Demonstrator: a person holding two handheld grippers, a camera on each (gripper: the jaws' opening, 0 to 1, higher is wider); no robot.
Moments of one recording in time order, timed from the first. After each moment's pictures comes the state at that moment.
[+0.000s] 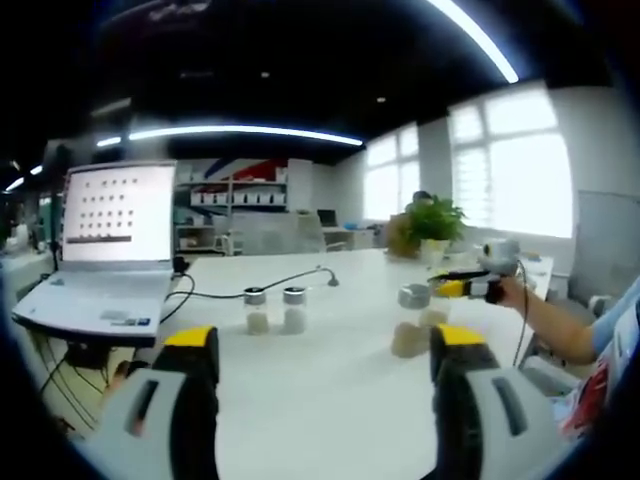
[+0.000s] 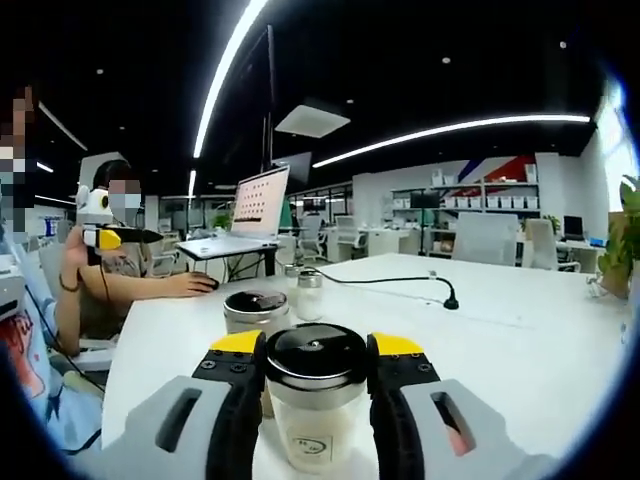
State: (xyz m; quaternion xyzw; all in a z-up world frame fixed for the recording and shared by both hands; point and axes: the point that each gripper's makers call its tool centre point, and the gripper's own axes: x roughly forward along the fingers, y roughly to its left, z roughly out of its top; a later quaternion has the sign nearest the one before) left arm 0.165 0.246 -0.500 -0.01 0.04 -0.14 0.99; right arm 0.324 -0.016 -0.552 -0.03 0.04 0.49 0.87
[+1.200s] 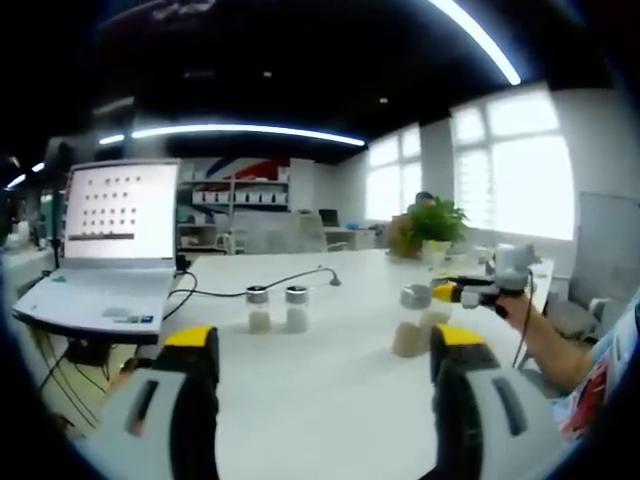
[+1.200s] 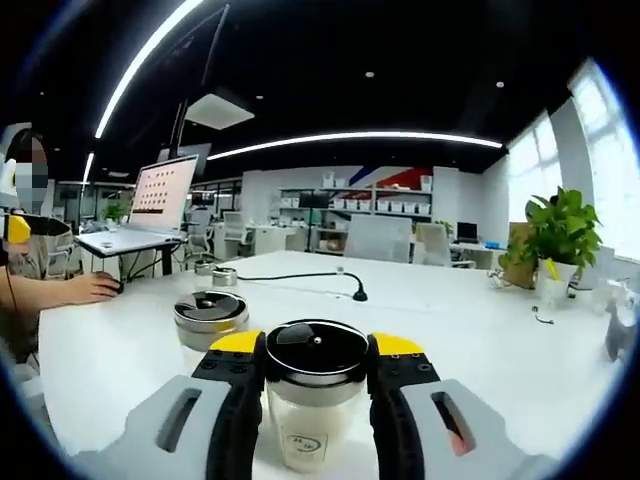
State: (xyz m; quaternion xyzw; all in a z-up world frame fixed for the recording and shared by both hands) left arm 0.163 0.253 -0.498 -0.02 0.04 -0.14 0.99; right arm 0.333 -0.026 -0.554 -0.04 0.03 0.23 0.97
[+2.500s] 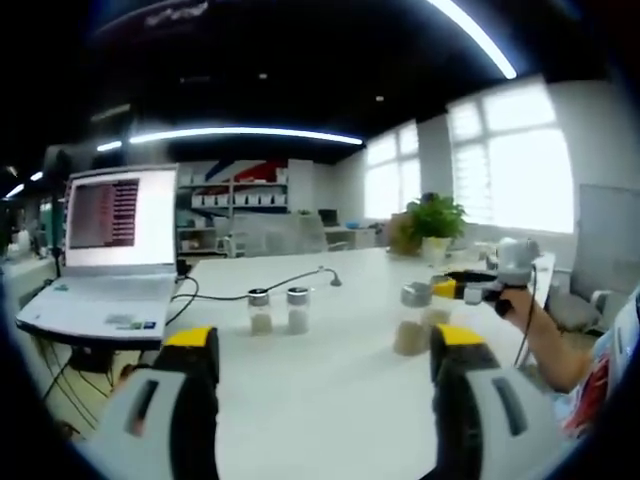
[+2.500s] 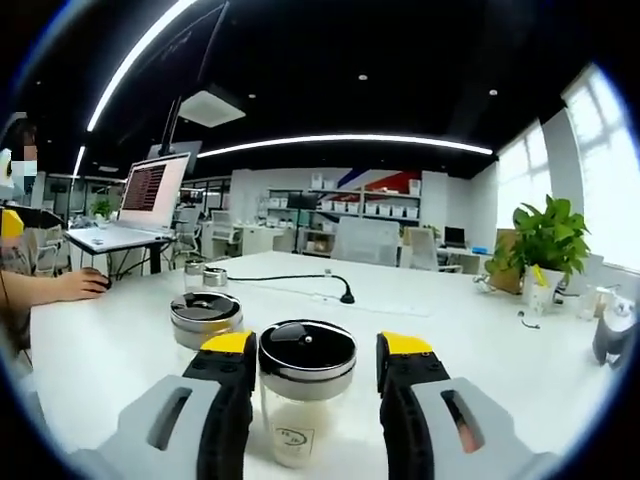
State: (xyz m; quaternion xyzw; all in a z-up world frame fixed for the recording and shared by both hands) left arm 0.163 0.251 -0.496 0.00 0.04 -0.14 0.99; right arm 0.326 -0.040 -0.543 -0.05 0.02 0.21 0.98
